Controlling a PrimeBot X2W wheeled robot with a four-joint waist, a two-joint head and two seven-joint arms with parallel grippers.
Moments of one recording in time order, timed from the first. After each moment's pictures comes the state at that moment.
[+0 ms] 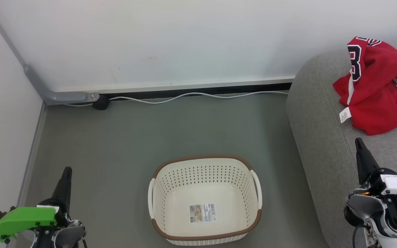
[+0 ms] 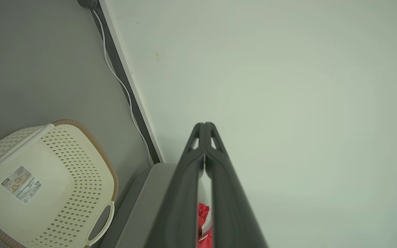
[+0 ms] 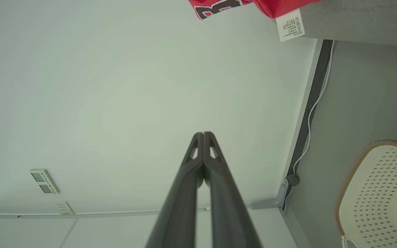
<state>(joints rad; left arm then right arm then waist) -0.06 0.05 0.06 0.28 -1.61 -0.12 0.10 -0.05 -0.07 -0.09 0.28 1.64 0.11 0.07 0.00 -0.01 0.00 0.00</state>
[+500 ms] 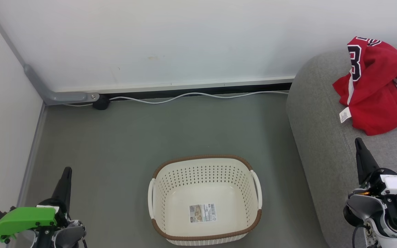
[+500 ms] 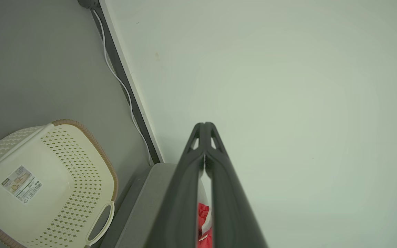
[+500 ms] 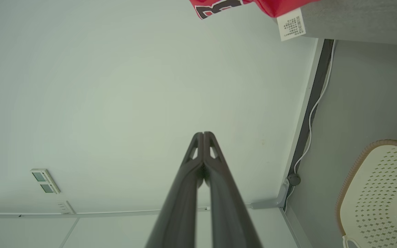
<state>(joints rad) -0.06 0.05 0.06 0.28 -1.61 -0.12 0.10 -0.05 -0.07 -0.09 0.28 1.64 0.12 0.07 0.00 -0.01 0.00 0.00</state>
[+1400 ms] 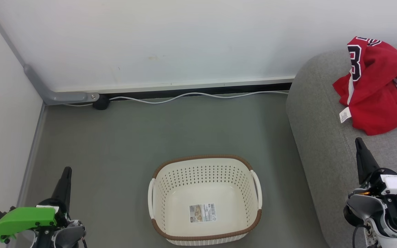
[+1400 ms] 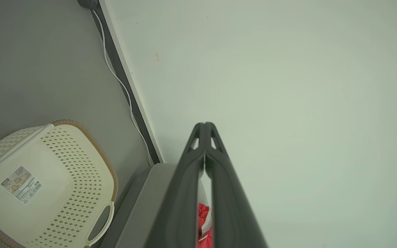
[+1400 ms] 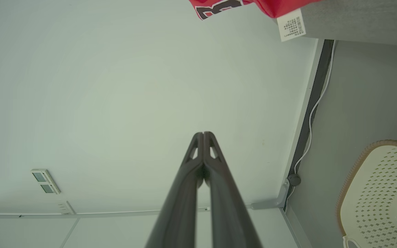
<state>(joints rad) -0.06 0.05 0.06 0.28 -1.61 -0.12 0.10 -0.06 -0.07 -0.09 0.28 1.64 0.12 0.07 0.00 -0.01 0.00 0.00</state>
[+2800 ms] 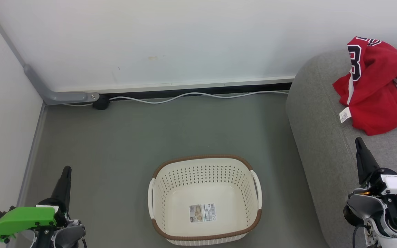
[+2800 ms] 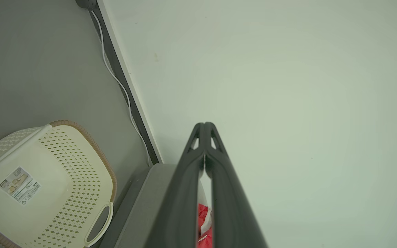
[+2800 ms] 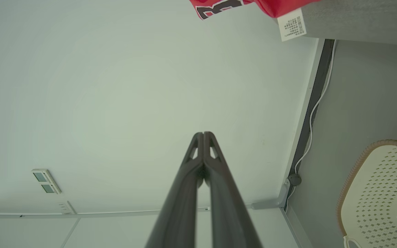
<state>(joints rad) -0.06 0.05 0.07 0.28 -1.61 -0.12 0.10 -0.06 -0.06 -0.10 0.28 1.64 0.12 0.08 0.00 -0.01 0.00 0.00</state>
